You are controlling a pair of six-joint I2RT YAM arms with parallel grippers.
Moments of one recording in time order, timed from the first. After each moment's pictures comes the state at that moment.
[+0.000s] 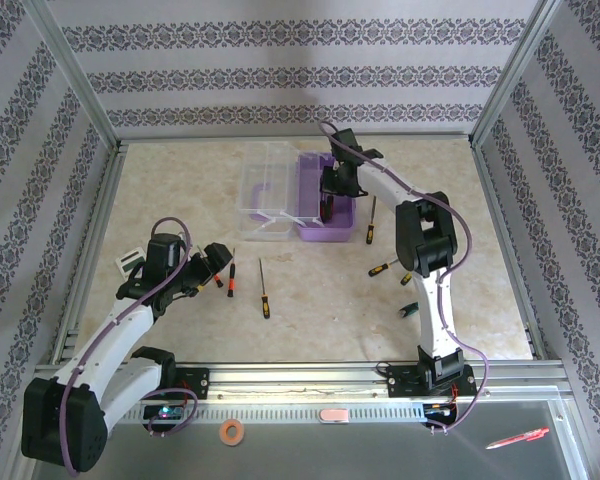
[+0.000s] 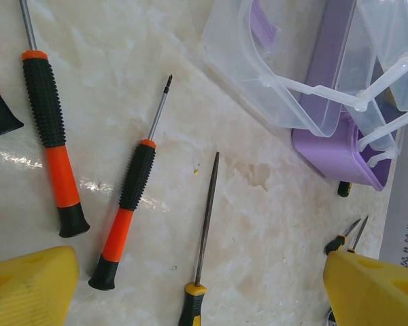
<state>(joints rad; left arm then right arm) -0.16 0.91 0.48 -0.35 0.35 -0.89 0.34 2.28 1.88 -0.68 -0.09 0.47</state>
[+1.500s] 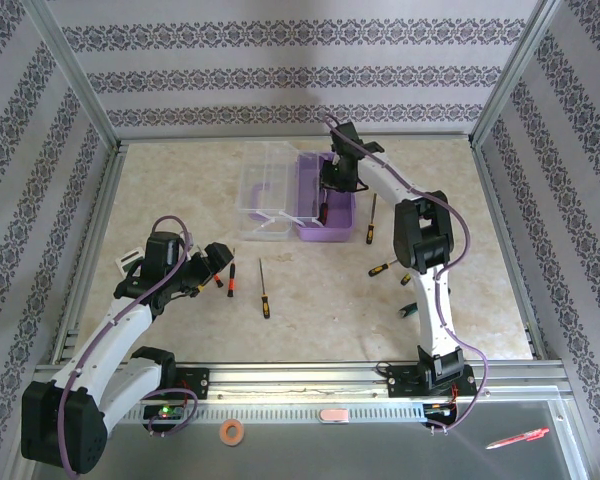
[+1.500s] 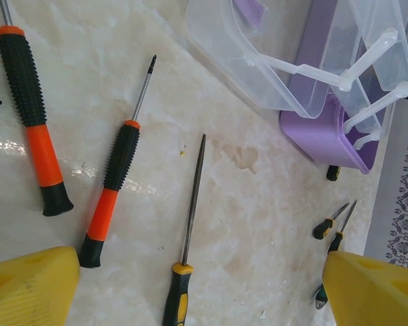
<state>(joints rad) -0.16 0.90 0.52 -0.41 0.39 -0.89 0.32 2.31 2.00 -0.76 -0.17 0.51</state>
